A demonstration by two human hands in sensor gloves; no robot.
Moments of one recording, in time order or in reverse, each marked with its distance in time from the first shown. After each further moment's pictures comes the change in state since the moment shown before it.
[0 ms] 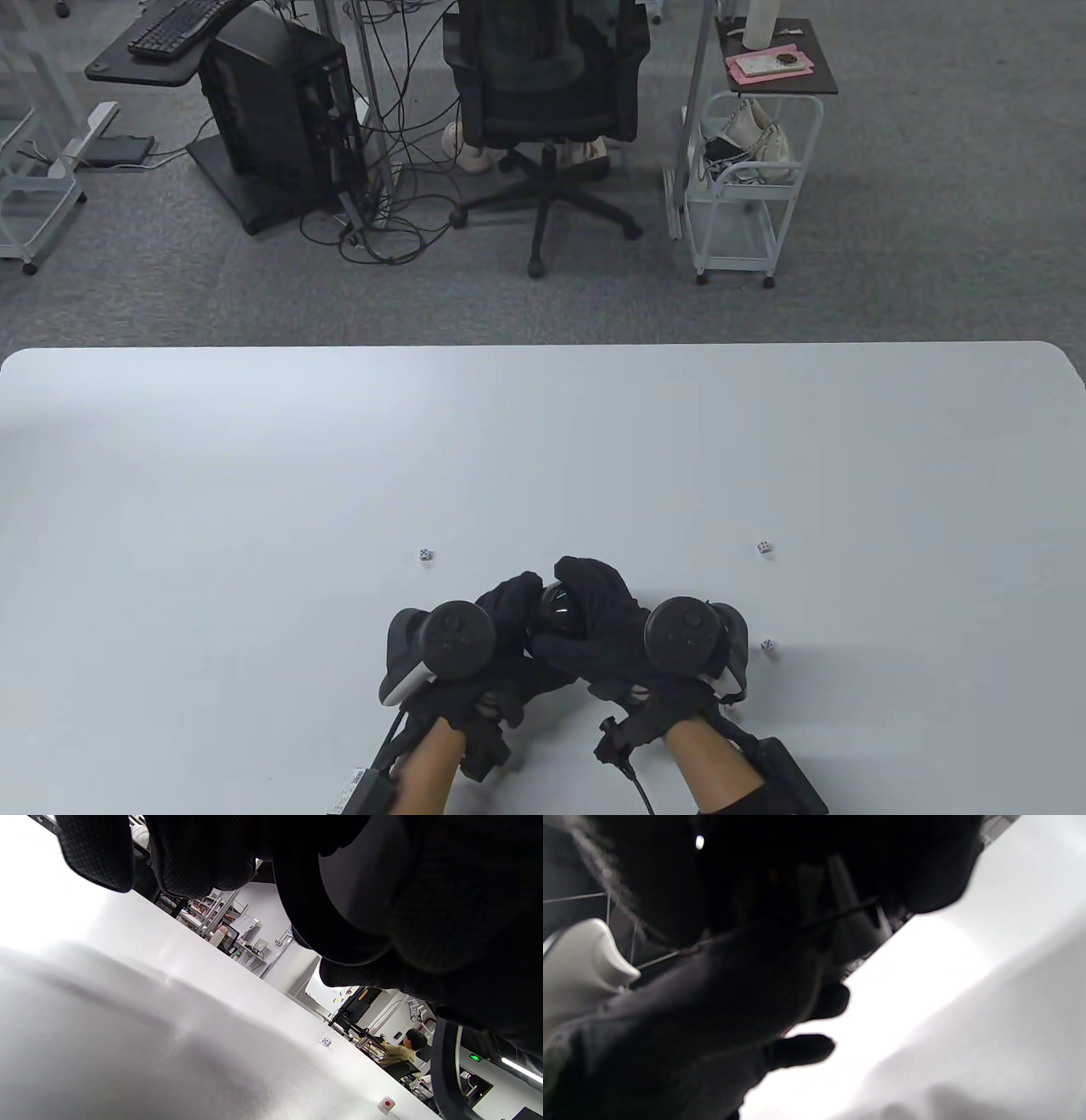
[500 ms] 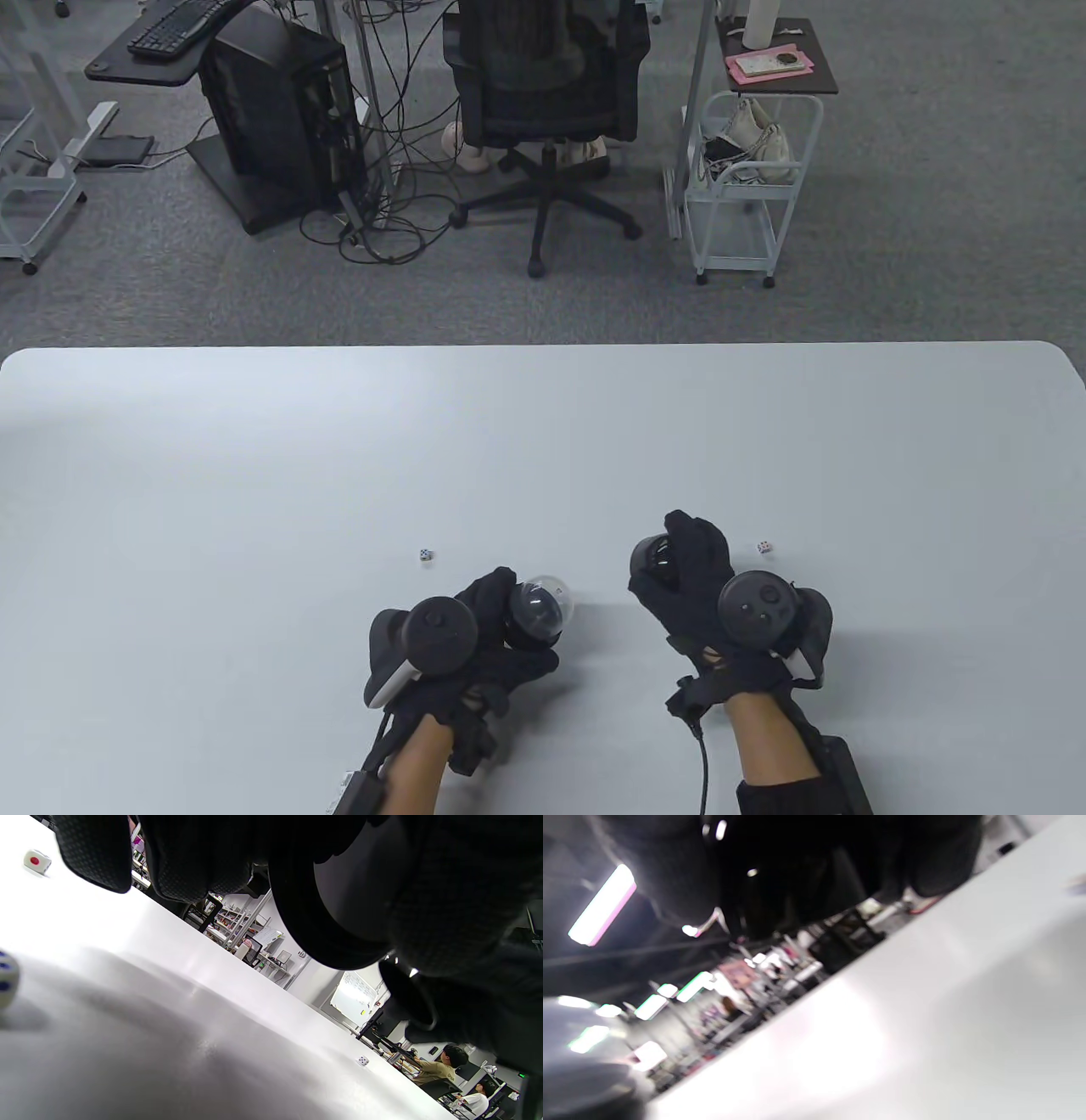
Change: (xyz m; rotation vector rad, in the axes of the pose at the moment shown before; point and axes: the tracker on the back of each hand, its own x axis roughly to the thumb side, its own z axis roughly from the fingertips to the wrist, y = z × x) left_hand -0.015 0.011 0.006 0.054 0.086 -0.049; right_hand -0.053 -0.076 0.015 -0.129 0.304 0.279
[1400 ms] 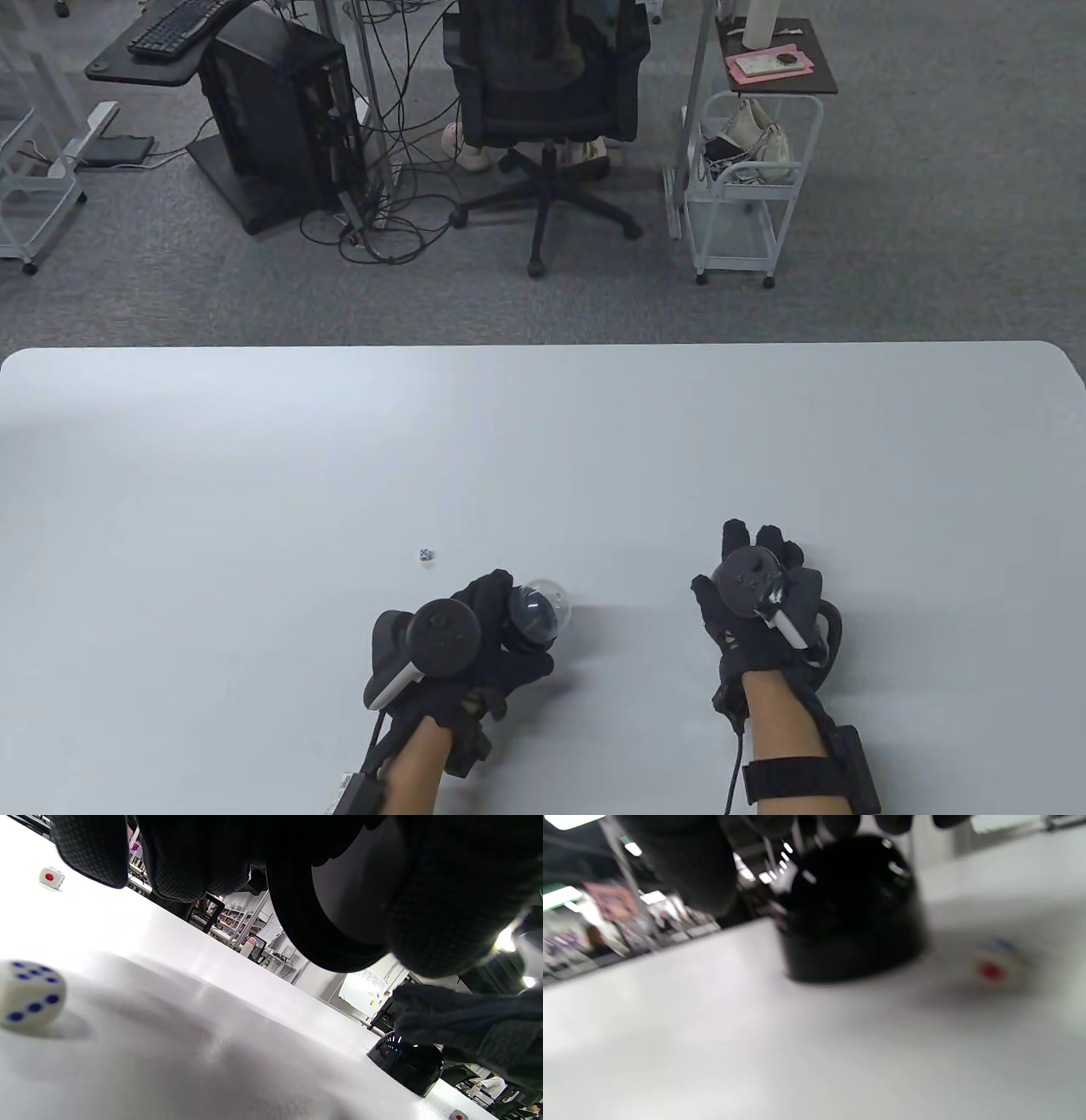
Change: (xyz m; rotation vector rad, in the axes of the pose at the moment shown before) left_hand 0.001 0.000 0.002 -0.013 0.015 -0.068; right_hand -0.024 0.005 -0.009 0.026 0.211 0.329
